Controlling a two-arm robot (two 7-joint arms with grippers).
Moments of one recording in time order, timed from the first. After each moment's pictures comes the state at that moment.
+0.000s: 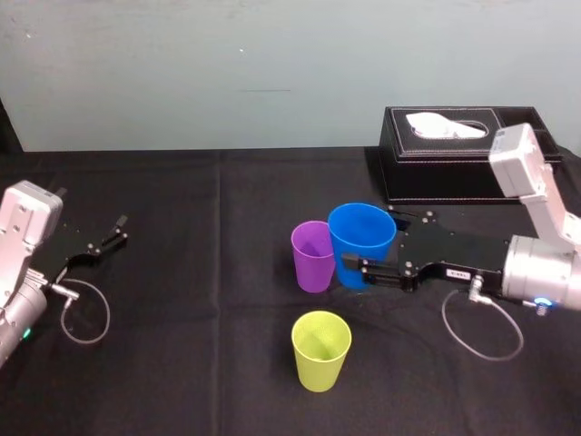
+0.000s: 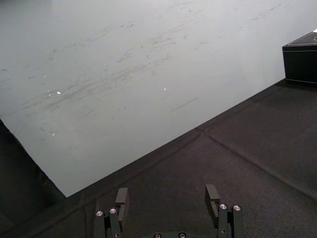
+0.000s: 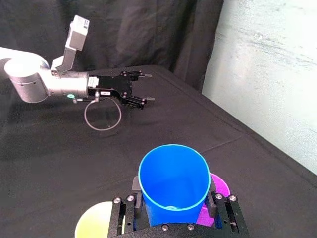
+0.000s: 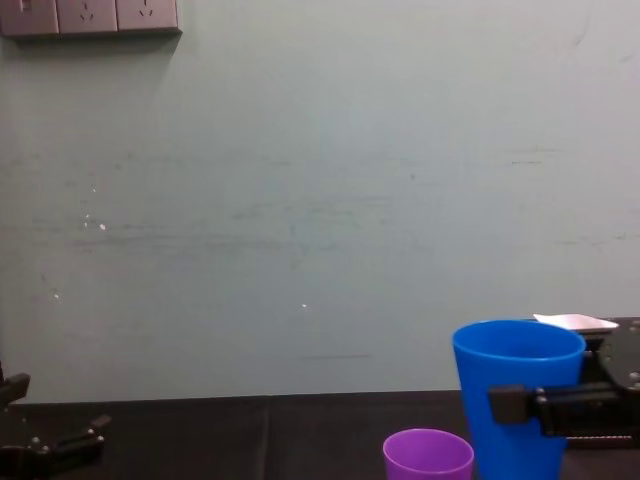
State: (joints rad) left arm -0.20 0.60 0.45 -1.41 -0.25 -0.12 0.03; right arm 0.31 0.74 -0.47 -1.63 0.54 0.09 0.71
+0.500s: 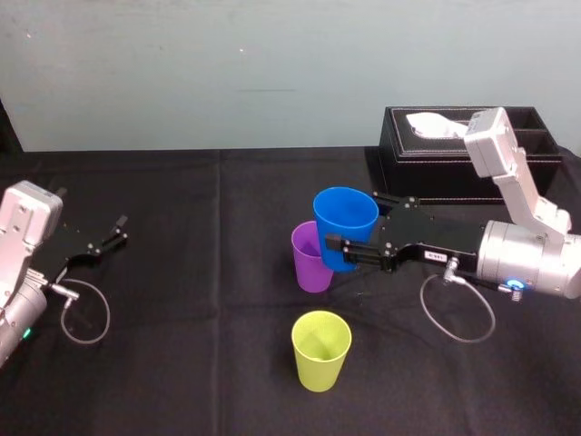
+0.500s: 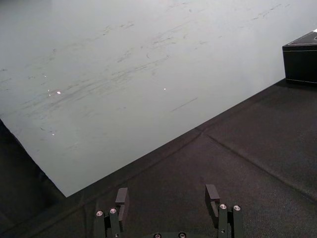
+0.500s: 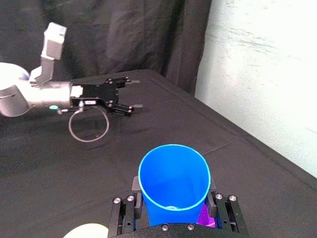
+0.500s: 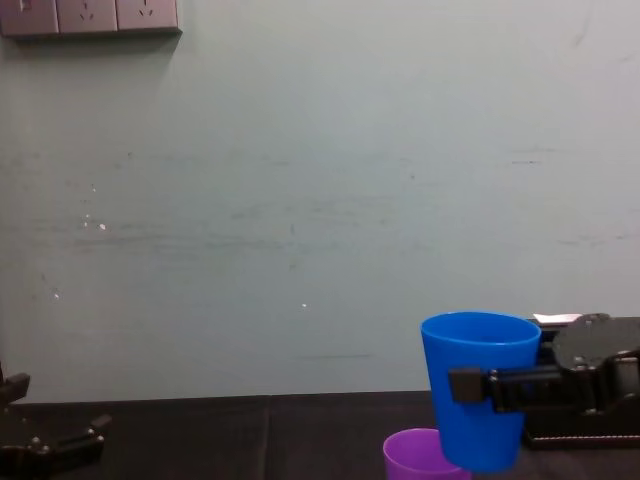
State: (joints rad) left arm -0.20 0.60 0.45 -1.41 -0.25 -0.12 0.03; right arm 0.38 0.67 -0.51 -1.55 0.55 0.11 0.69
